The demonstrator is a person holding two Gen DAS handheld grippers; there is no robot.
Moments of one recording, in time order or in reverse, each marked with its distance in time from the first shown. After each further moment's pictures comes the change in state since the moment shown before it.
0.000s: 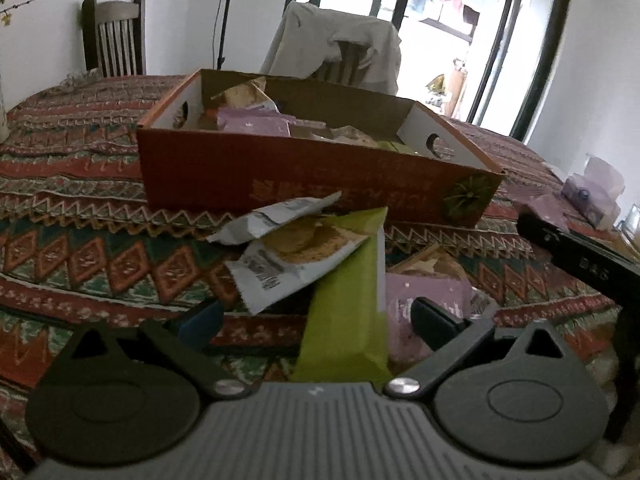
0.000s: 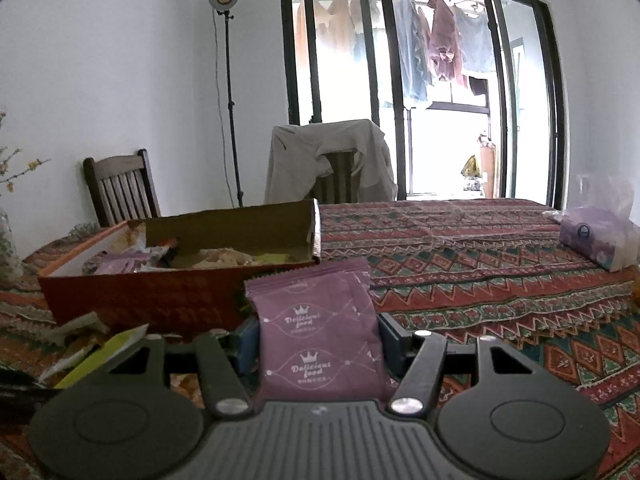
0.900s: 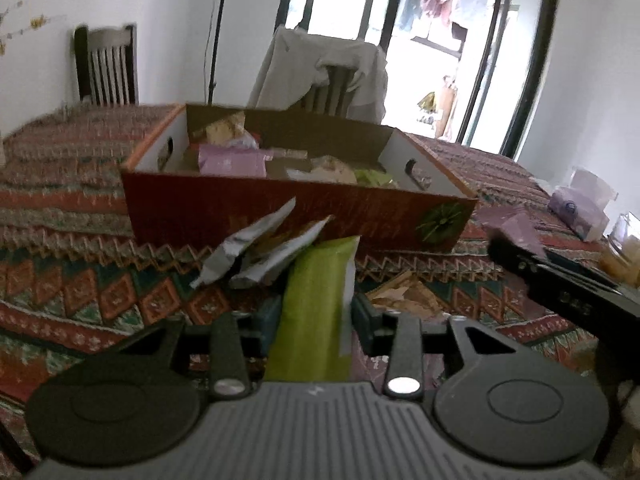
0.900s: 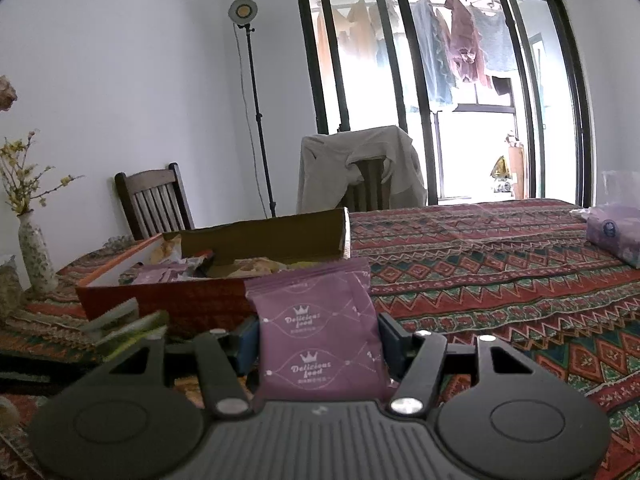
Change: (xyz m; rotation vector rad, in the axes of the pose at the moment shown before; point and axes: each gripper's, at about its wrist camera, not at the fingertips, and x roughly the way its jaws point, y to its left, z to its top) left arm -0.025 -0.020 0.005 0.045 -0.094 -0.012; right arm -0.008 -0.001 0.001 0.016 -0.014 0.093
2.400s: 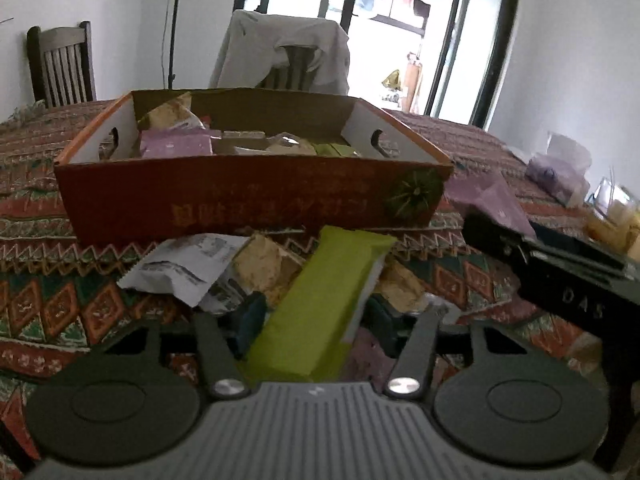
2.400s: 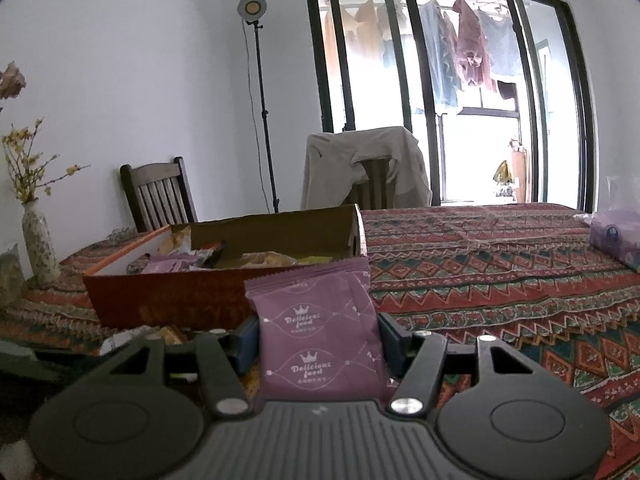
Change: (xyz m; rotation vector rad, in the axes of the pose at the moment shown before) left arm 0.037 -0.010 -0.005 0.067 0.060 -0.089; right arm -0.006 0.016 -0.007 -0.036 -0.006 -0.002
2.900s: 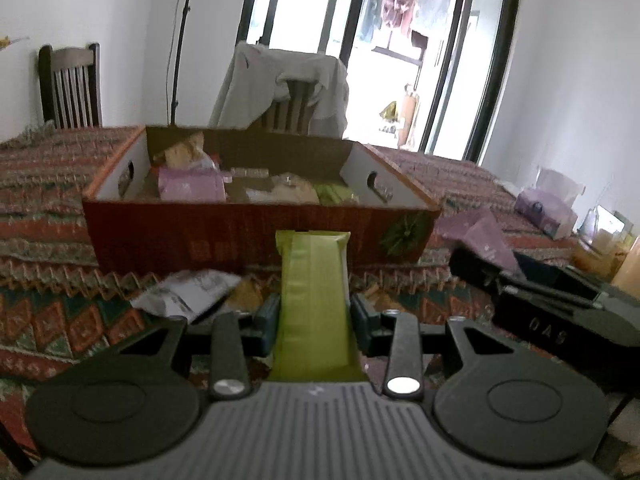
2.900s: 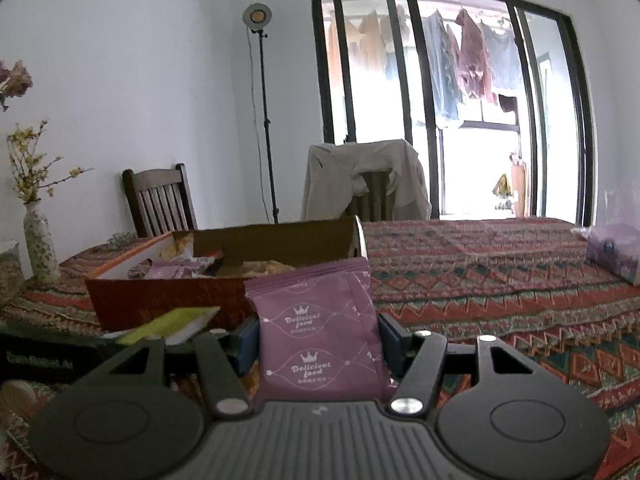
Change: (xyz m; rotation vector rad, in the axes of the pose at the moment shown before) left arm -0.036 0.004 0.012 -0.017 -0.104 -0.018; right arm -0.007 0.005 0.002 -0.030 -0.043 0.001
